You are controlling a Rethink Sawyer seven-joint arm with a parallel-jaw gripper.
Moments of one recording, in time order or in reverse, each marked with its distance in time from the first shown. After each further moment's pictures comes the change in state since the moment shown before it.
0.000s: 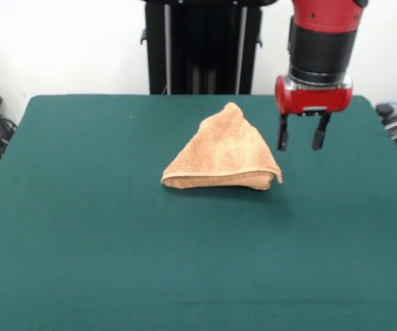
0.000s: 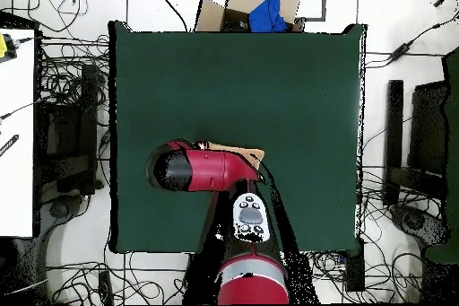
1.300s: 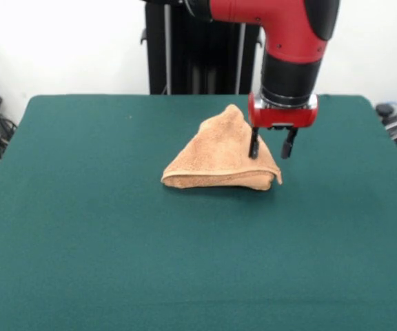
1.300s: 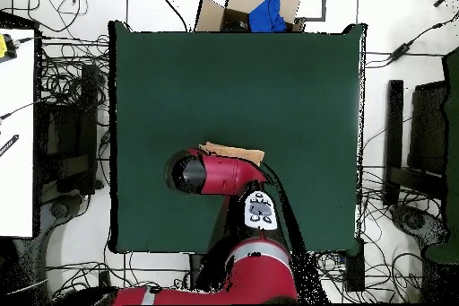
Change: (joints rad) arm -0.015 0.108 -0.045 -0.006 0.000 -0.010 0.000
